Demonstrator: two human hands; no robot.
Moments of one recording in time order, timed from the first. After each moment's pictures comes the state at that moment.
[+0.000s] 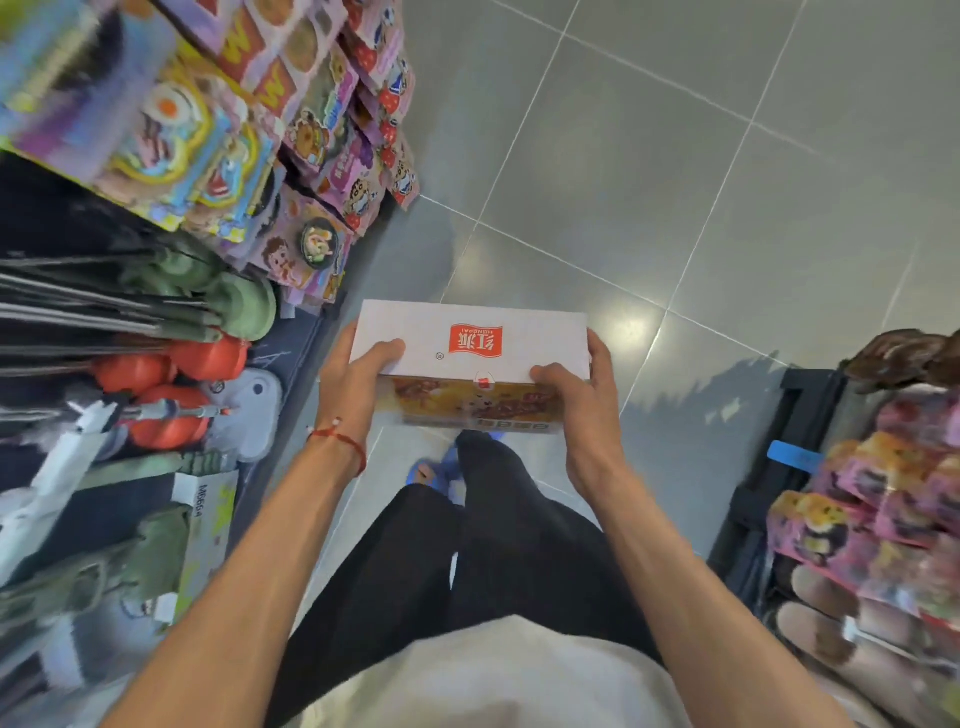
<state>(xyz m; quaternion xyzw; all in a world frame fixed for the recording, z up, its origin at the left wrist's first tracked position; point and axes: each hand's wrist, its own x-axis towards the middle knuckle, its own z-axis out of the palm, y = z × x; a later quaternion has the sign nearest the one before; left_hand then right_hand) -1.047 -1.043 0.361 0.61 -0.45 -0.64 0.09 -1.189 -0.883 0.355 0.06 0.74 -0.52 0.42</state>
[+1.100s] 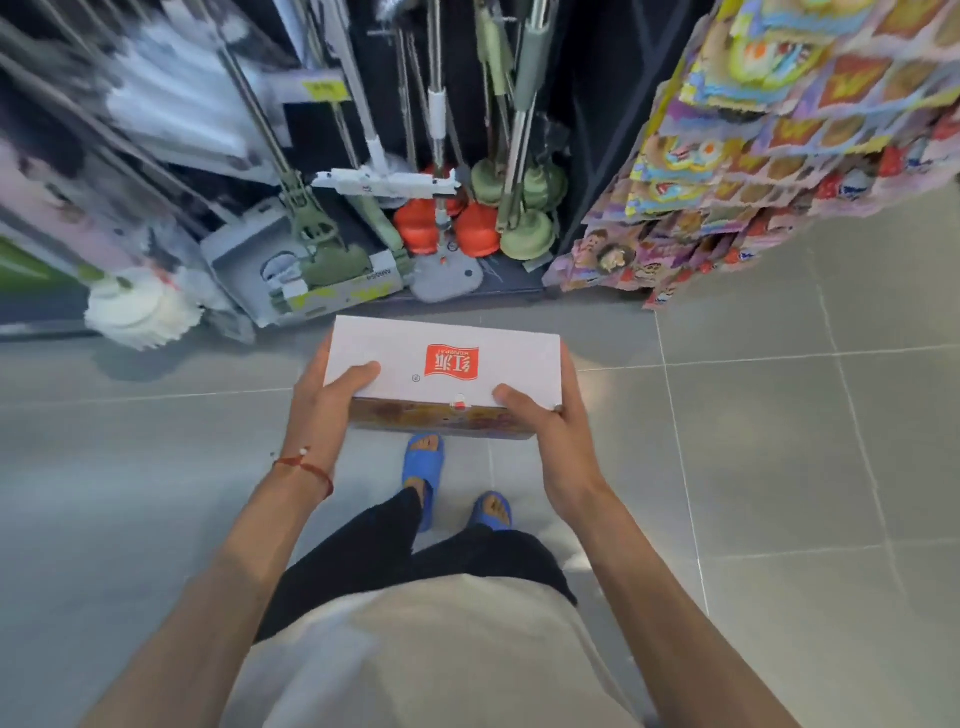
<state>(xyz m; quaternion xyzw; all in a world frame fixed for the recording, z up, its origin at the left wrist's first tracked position) -0.829 -0.779 0.491 0.74 -0.17 -0.46 0.47 -1.052 -0.833 0.481 -0.40 0.54 -0.30 0.68</state>
